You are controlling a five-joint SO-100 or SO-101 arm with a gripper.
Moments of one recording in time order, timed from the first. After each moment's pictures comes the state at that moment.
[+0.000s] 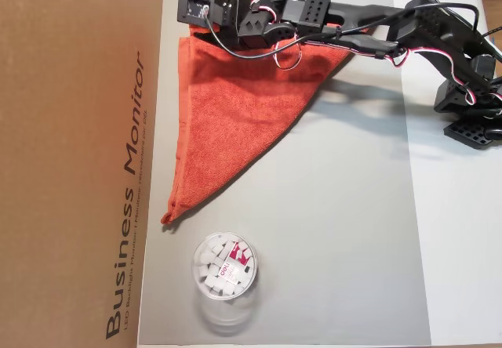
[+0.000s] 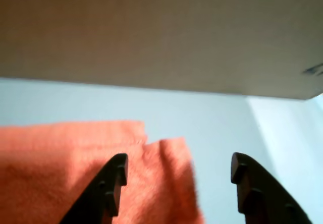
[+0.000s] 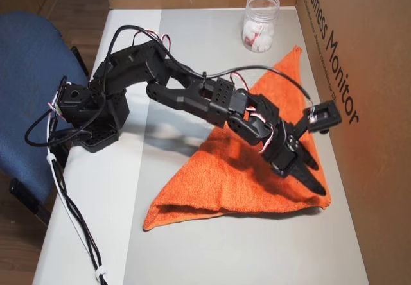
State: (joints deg) arm 17.5 33.3 35.0 21.6 66.7
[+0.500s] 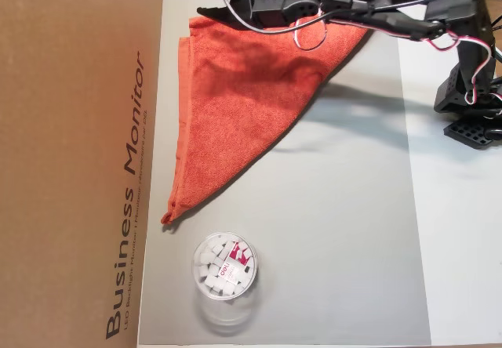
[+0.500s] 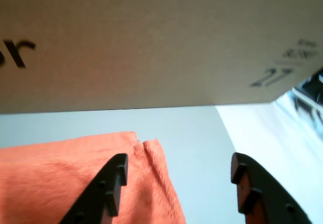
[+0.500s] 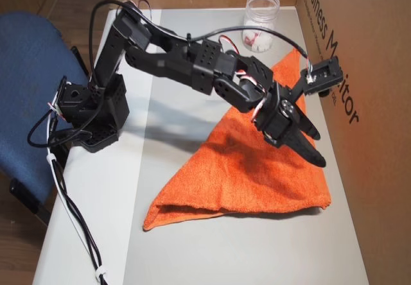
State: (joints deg) arm 18.1 61.5 61.9 21.6 75.1
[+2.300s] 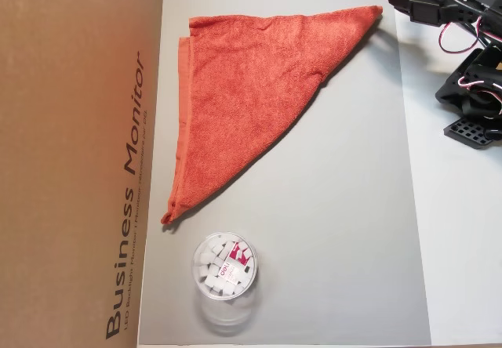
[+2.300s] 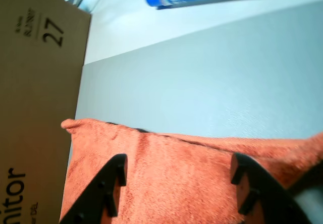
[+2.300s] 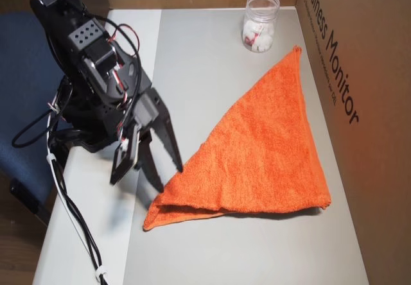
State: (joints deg) arm 44.6 148.9 157.0 21.6 141.9
